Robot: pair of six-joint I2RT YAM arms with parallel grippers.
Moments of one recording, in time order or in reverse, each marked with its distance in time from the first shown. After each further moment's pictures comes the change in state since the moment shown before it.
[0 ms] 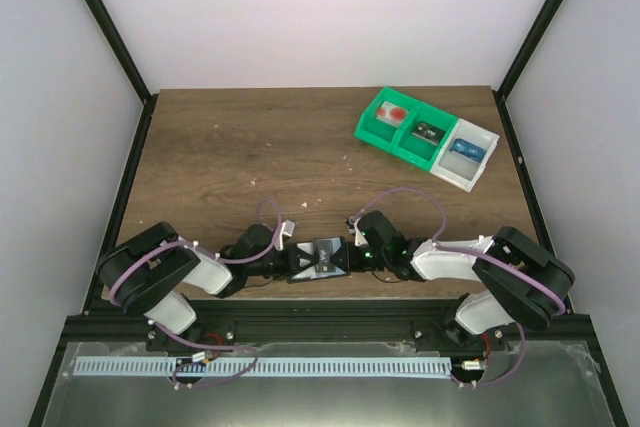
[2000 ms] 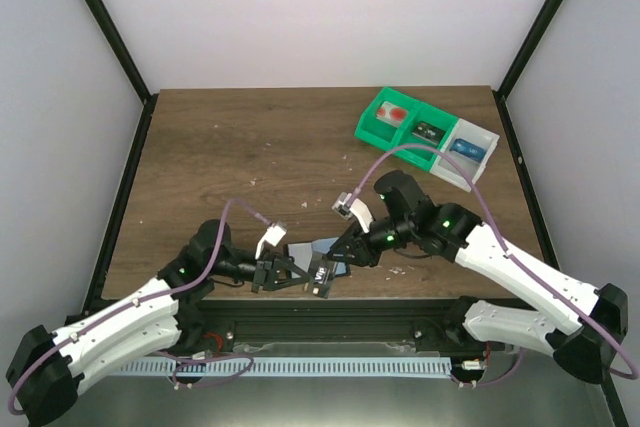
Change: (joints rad) left arm -0.002 -0.844 0.097 -0.600 0.470 0.370; right arm 0.000 -0.386 0.513 -0.851 -0.320 -0.632
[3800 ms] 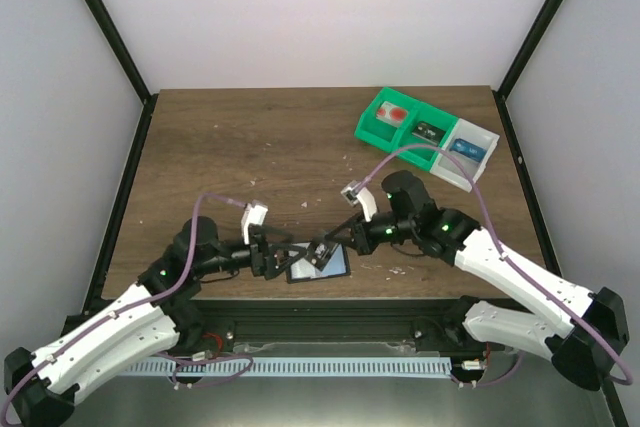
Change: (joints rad) left arm 0.000 -0.121 0.098 -0.216 -0.355 0.073; right arm -0.039 -0.017 -0.101 0.200 0.031 0.161
